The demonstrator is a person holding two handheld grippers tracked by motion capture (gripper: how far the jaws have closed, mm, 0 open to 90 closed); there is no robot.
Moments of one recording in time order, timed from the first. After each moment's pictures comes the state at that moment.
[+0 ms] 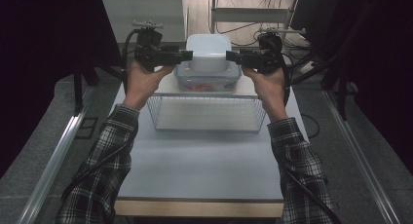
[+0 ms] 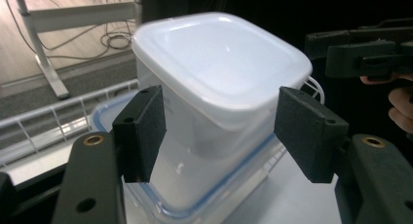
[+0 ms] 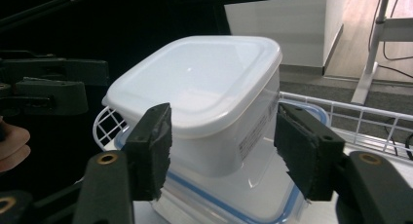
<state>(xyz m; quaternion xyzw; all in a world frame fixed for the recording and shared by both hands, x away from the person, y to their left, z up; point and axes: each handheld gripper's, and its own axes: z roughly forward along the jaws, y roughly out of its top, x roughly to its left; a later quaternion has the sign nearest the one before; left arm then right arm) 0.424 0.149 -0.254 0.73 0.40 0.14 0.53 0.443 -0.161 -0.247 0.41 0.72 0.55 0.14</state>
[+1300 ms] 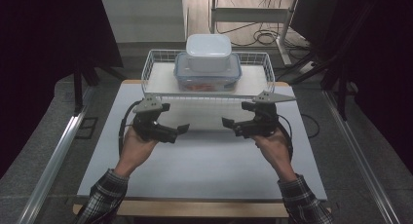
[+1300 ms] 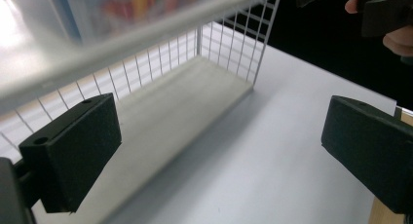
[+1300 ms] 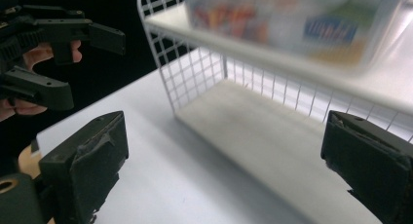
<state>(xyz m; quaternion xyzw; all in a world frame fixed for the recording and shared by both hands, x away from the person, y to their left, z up) 0.320 0.150 -0.390 0.78 0.33 0.17 0.51 0.355 -0.178 -0.360 0.31 0.78 0.52 0.13</state>
